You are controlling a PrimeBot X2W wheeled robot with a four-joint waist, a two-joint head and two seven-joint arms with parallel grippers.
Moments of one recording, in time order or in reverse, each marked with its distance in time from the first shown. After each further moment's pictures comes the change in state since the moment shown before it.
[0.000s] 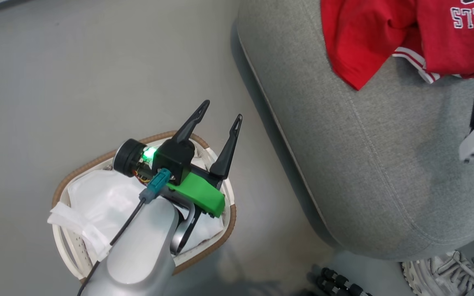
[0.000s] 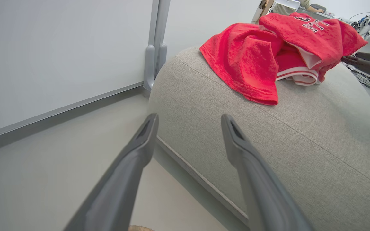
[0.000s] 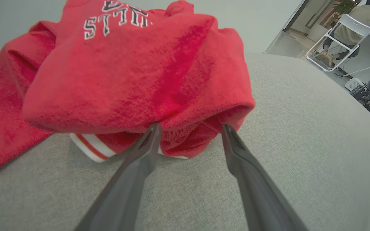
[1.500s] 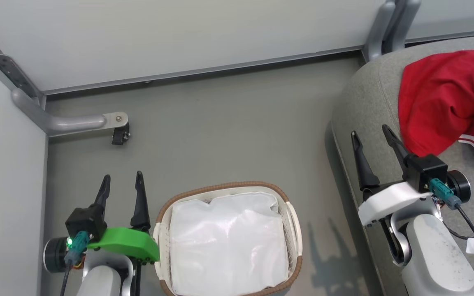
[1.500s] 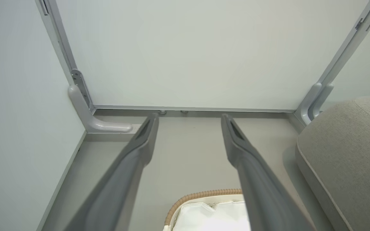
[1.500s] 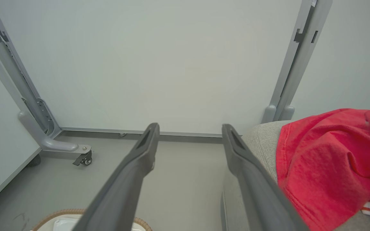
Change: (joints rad) left arm 0.321 -0.026 0.415 -0.001 -0.002 0.100 0.000; right arm 0.274 0.179 0.352 -0.251 0.082 0.000 0.000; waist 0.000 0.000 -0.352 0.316
